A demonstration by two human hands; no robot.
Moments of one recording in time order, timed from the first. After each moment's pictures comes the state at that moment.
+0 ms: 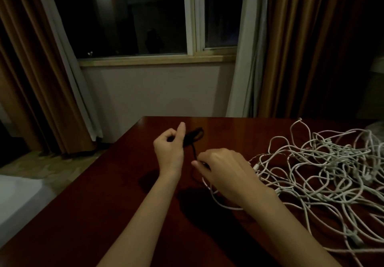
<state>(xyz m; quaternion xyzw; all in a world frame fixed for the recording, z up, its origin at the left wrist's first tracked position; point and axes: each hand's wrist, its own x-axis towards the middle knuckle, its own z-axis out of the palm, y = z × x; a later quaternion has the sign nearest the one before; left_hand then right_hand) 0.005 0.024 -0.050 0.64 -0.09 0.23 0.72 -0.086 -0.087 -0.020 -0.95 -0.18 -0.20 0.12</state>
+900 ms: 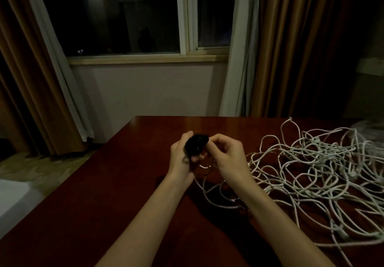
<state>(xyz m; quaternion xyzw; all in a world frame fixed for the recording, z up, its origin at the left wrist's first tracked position) -0.025 -0.005 -0.039 0.52 -0.01 -0.07 0.85 -0.074 -0.103 -0.035 -0.72 -0.07 -0.21 0.66</state>
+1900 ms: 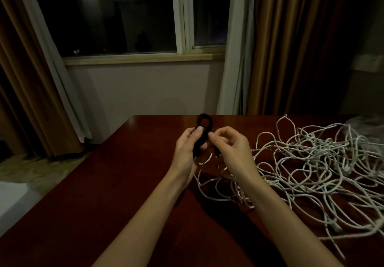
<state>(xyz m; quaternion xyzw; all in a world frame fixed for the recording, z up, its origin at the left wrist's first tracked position) -0.027 -0.010 -0.044 0.54 -0.20 -0.07 0.81 -0.080 -0.115 -0.030 -0.71 -0.01 -0.22 0.66</state>
